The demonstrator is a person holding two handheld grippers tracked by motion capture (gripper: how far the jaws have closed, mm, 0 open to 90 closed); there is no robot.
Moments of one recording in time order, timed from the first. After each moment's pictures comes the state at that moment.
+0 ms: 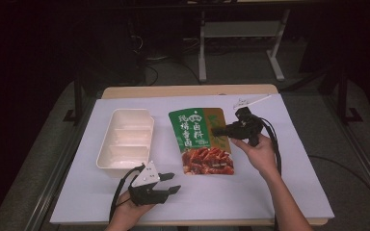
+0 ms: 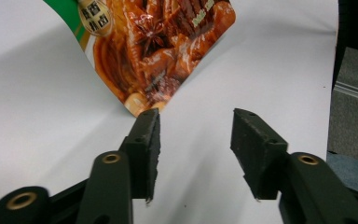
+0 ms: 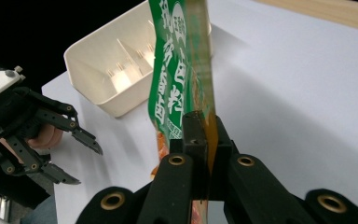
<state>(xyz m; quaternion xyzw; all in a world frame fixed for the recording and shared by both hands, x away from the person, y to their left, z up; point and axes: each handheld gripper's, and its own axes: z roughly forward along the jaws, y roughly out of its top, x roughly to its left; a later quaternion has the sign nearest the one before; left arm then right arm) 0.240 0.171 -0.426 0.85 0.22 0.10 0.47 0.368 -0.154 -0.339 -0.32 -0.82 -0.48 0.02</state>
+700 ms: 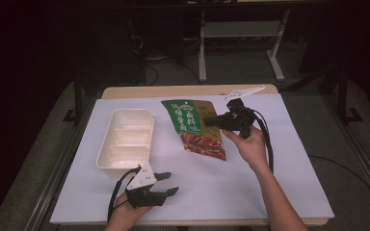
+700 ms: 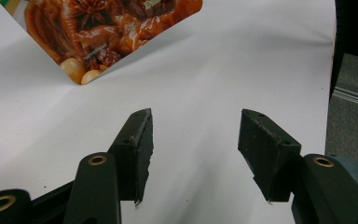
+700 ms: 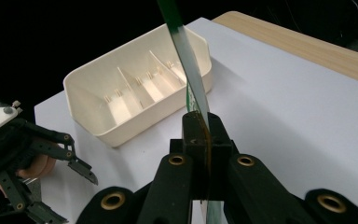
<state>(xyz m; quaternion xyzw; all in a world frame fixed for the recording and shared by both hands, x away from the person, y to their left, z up) 0.236 0.177 -0.427 0.84 0.22 0.11 0.48 0.374 -0.131 -0.316 -0.31 -0.81 -0.50 -0.02</state>
